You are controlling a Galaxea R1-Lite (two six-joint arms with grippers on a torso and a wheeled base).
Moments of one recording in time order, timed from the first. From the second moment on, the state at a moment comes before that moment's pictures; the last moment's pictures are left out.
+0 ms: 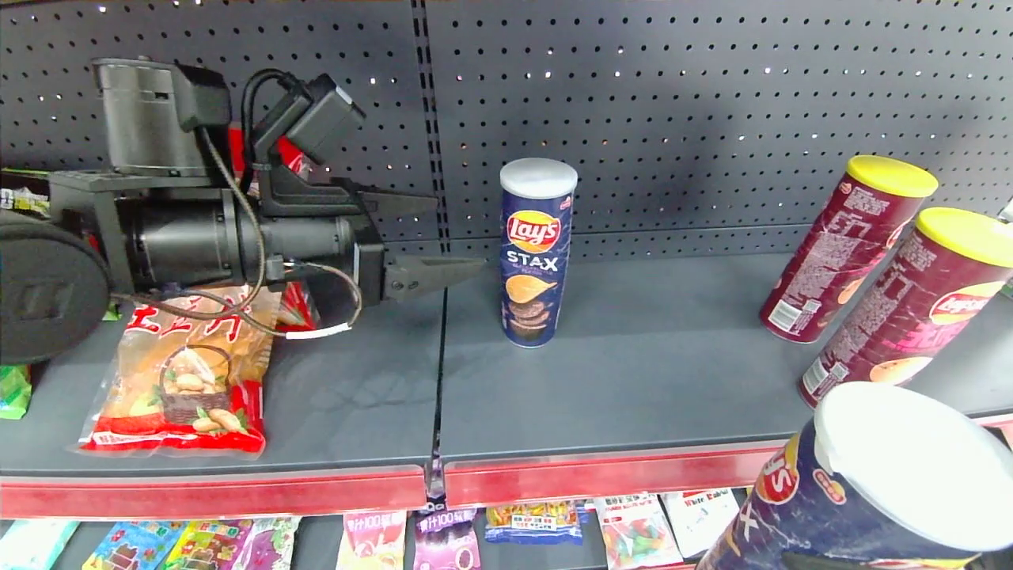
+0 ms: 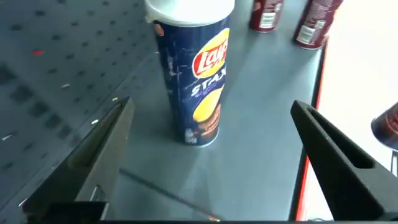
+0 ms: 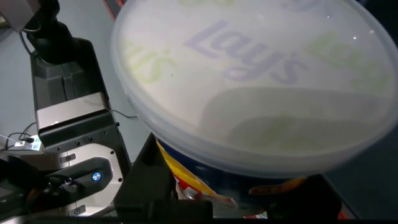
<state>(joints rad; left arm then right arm) -0.41 1.65 -1.14 -0.29 -0.64 0.27 0.79 1.00 -0.52 -0.19 0.28 -0.20</state>
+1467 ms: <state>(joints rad) -0.42 2.06 -1.57 -0.29 -0.88 0.27 0.76 1.00 -0.50 -0.19 0.28 -0.20</state>
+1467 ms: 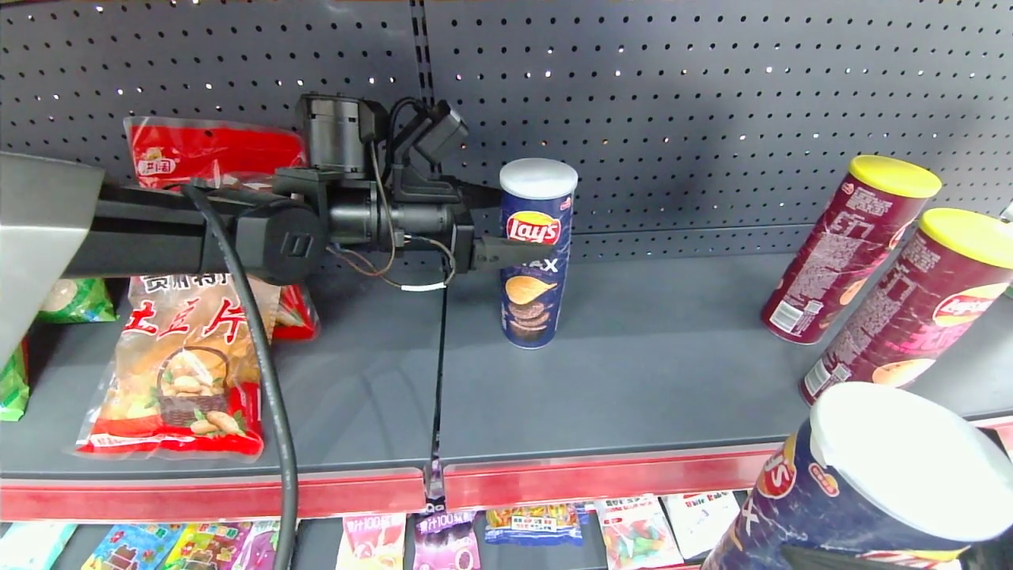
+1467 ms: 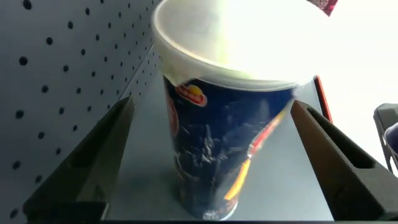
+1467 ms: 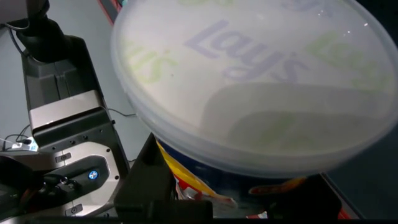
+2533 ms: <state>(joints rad) -0.48 2.14 -1.68 -0.30 -0.89 0.19 0.74 0.98 -0.49 -0.18 0.27 -0.20</state>
